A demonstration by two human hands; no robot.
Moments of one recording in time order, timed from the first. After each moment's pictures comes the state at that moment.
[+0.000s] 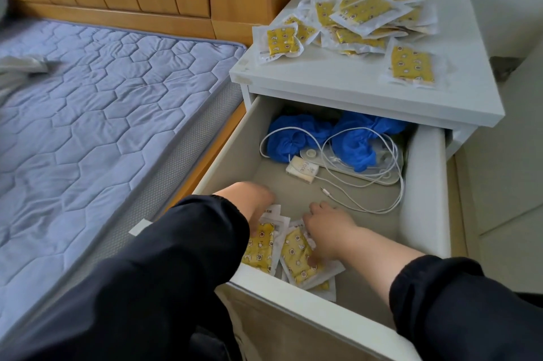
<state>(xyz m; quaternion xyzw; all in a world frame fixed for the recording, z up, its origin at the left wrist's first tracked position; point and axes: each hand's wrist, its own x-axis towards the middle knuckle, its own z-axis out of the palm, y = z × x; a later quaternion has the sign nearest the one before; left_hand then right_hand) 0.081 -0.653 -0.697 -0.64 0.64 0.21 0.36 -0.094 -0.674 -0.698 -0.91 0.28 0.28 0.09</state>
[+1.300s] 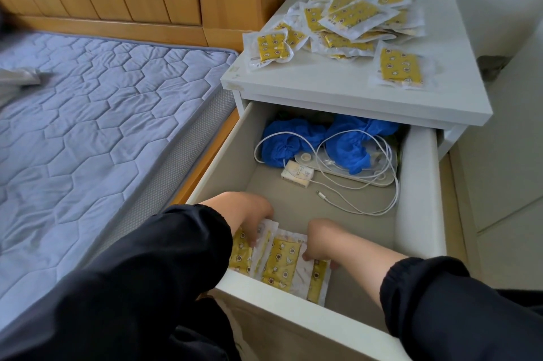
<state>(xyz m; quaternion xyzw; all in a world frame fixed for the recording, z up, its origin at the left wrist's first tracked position) 0.078 -0.652 -0.694 -0.61 0.67 0.27 0.33 -0.086 -0.671 -0.704 -0.78 0.46 0.30 0.30</state>
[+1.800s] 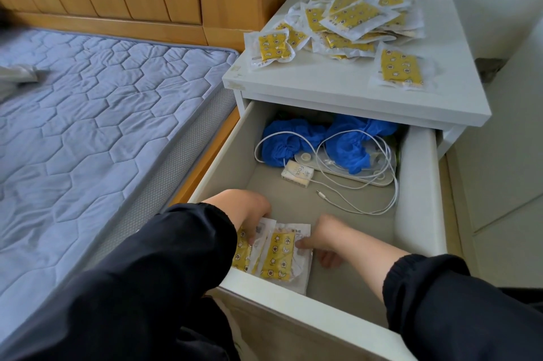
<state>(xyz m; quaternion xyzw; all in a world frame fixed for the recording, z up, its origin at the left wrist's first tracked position) 0.077 -0.652 -0.688 -0.63 0.64 0.29 0.33 -0.088 -0.675 -0.703 -0.65 0.56 0.24 0.45</state>
